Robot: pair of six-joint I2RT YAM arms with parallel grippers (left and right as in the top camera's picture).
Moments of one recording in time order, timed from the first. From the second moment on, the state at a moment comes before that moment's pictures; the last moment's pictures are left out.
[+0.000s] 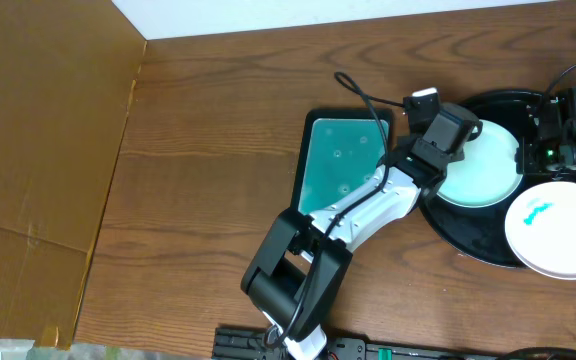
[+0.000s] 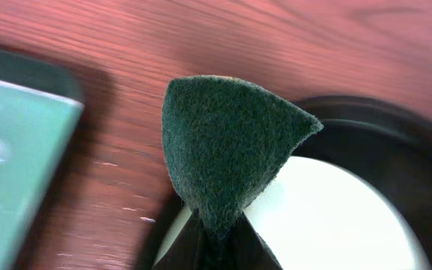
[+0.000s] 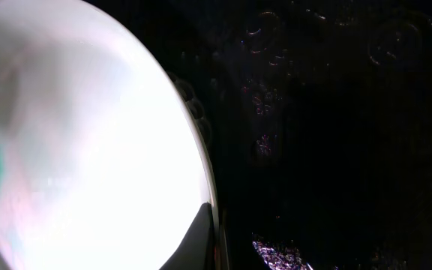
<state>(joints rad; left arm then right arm) -0.64 1.83 1.14 -0.17 -0.40 -0.68 0.18 1.91 1.08 -0.32 -0.32 0.21</state>
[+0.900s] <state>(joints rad) -0.68 1.98 1.15 -0.15 -0.40 -0.74 0.18 1.91 1.08 -0.32 -0.32 0.21</state>
